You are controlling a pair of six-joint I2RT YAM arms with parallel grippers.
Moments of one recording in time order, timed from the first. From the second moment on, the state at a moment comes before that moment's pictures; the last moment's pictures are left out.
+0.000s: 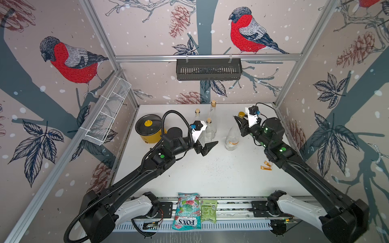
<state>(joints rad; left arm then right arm) -0.72 1.07 0.84 0.14 0.43 0.04 0.48 1.01 0.88 0.06 -0.17 -0.06</state>
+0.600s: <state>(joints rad) -0.80 1.05 0.78 0.13 0.65 0.08 0.70 0.93 0.78 0.03 -0.70 -0.27</state>
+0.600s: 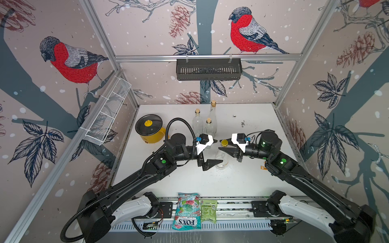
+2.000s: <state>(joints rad) -0.81 1.16 0.76 0.18 0.65 0.15 0.72 0.95 0.81 0.05 -0.72 -0.24</state>
